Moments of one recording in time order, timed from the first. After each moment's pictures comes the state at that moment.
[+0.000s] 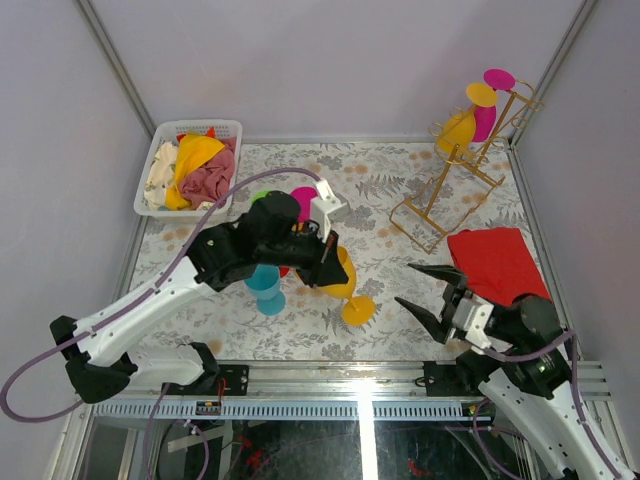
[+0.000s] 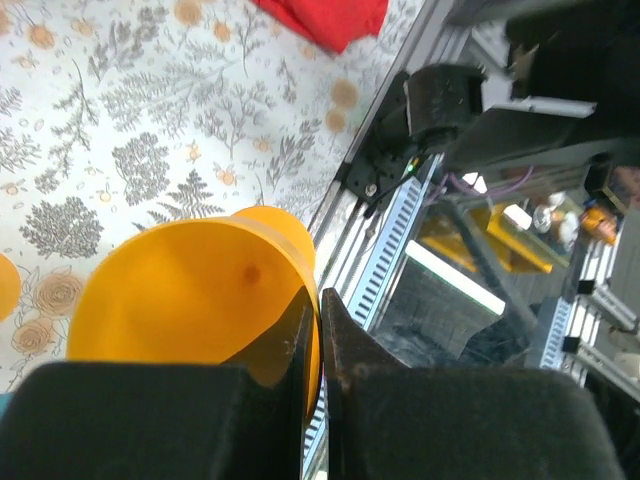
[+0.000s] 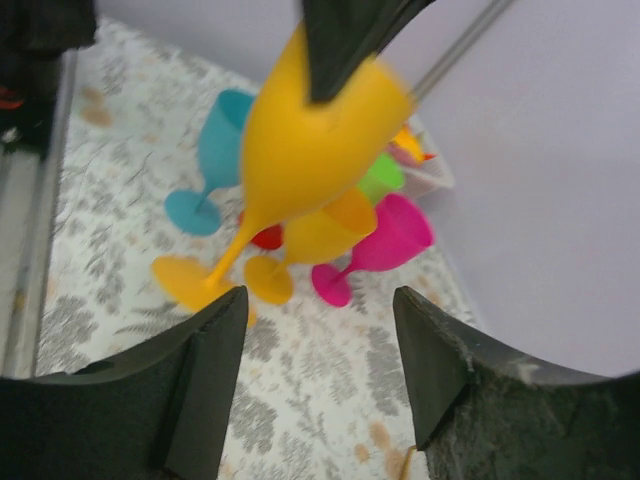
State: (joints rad) left arm -0.89 1.19 1.35 -0.68 0.47 -0.34; right arm 0.55 0.21 0.54 -0.23 -0.71 -0.54
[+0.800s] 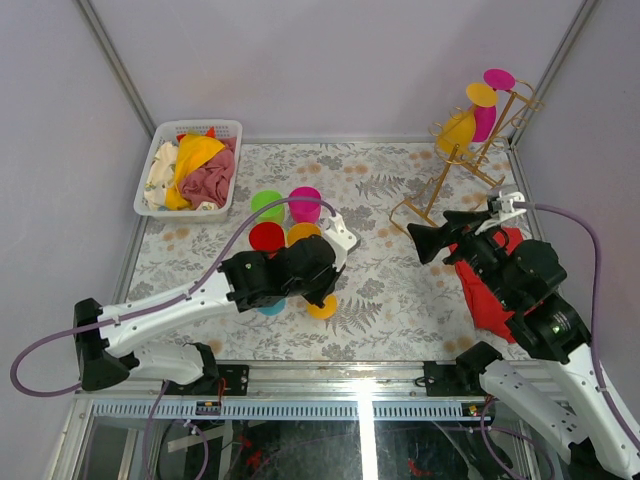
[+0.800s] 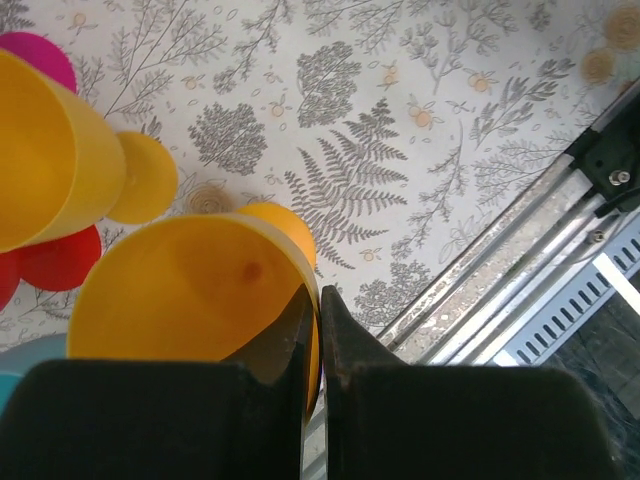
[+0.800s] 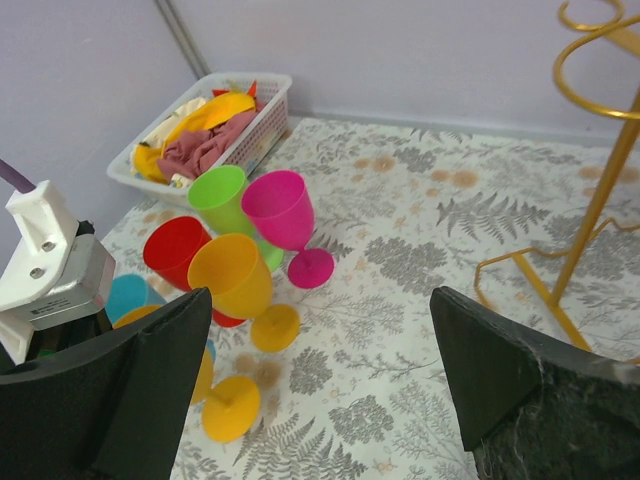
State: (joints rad) left arm -1.13 1.26 1.18 -0.73 -0.15 -0.31; right arm 0.55 0.58 0.93 -0.37 0.04 0.26
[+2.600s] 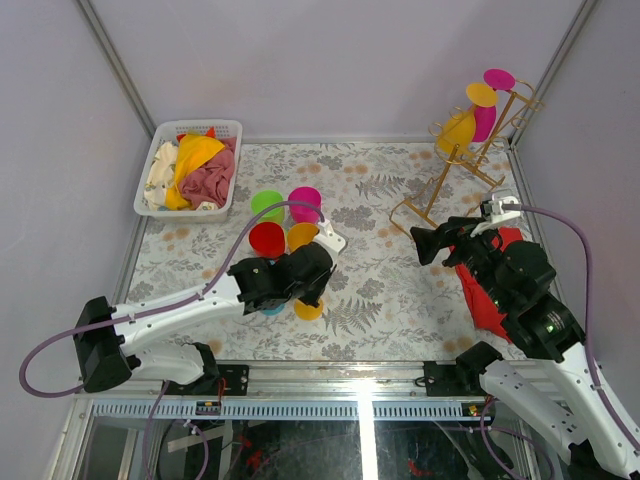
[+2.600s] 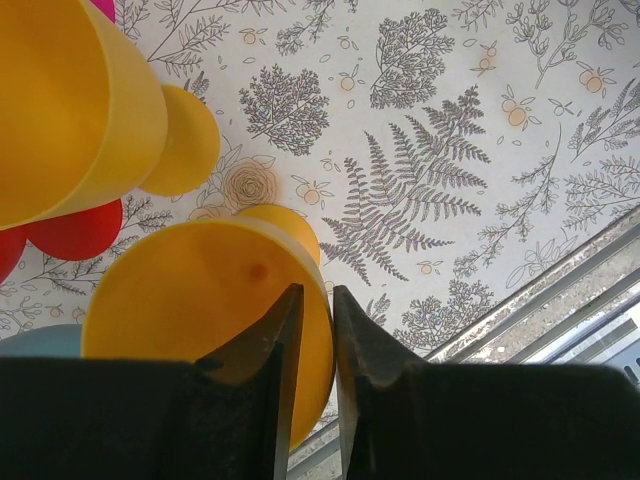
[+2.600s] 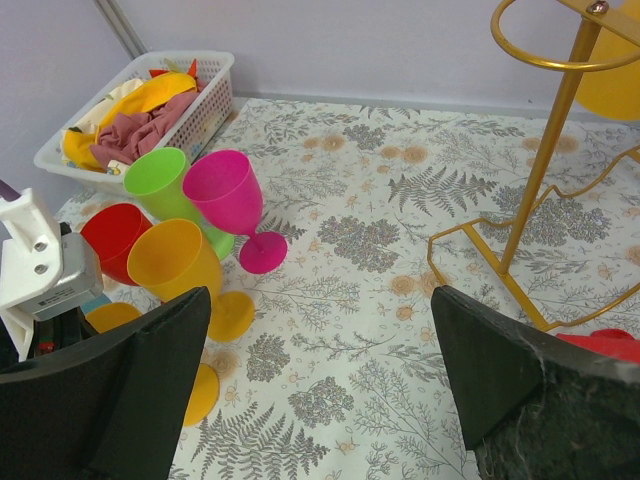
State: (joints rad) left arm -1.07 1.26 1.01 -0.62 -0.23 -0.37; right arm 0.55 0.57 0.88 -0.40 0.12 0.23
